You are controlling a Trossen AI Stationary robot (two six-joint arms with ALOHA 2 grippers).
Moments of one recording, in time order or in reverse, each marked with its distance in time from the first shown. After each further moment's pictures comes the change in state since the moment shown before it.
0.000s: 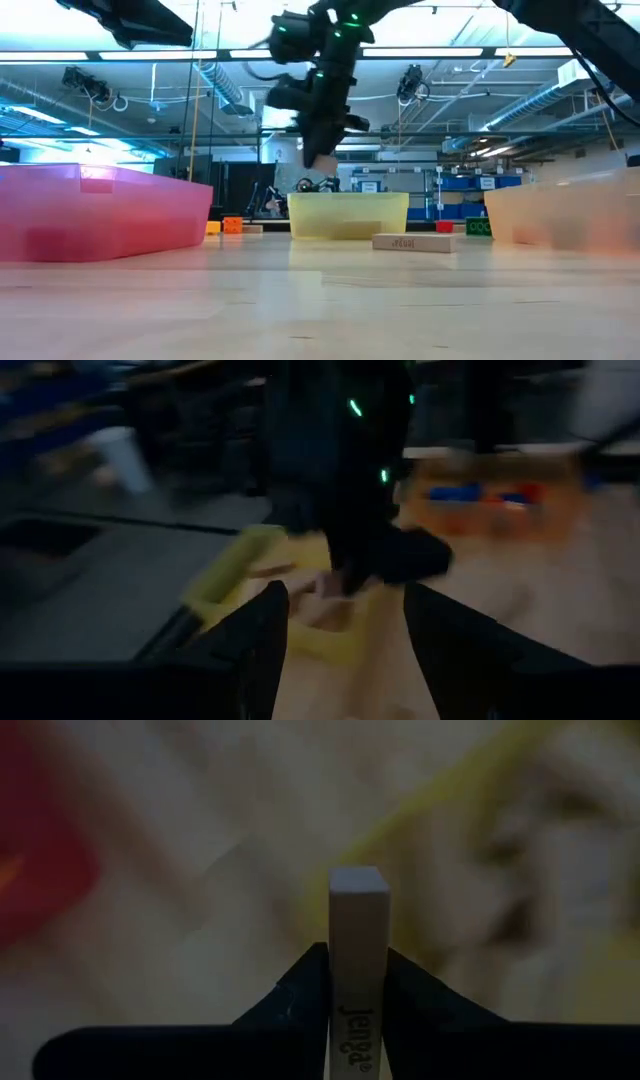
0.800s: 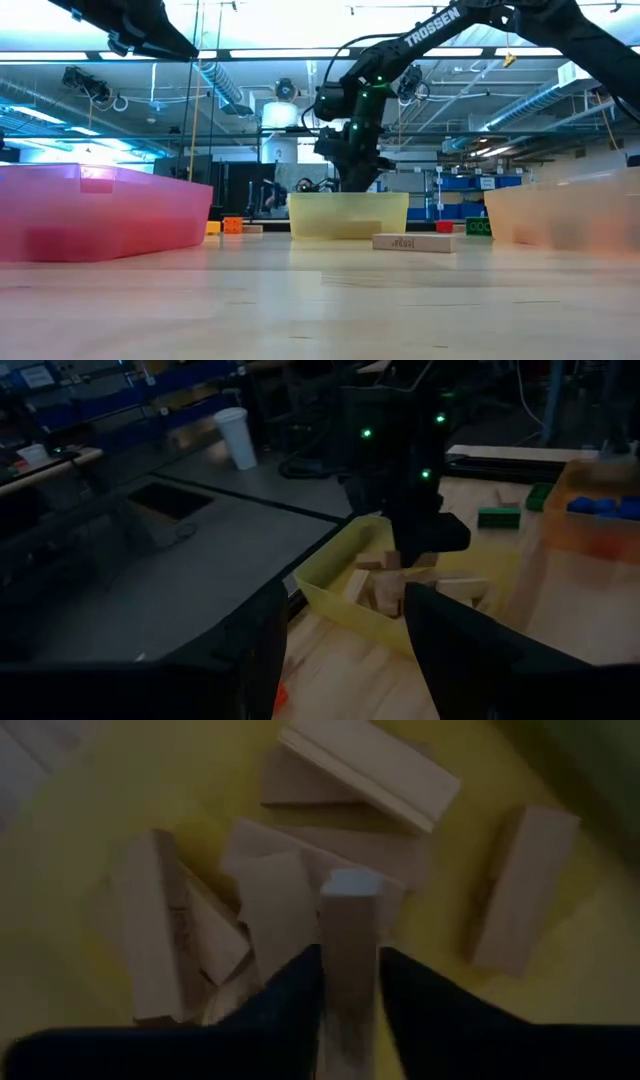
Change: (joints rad) left arm 0.184 -0.001 0.000 0.001 -0.116 -0.001; right arm -0.338 -0.039 -0.212 0.125 -0.172 -0.240
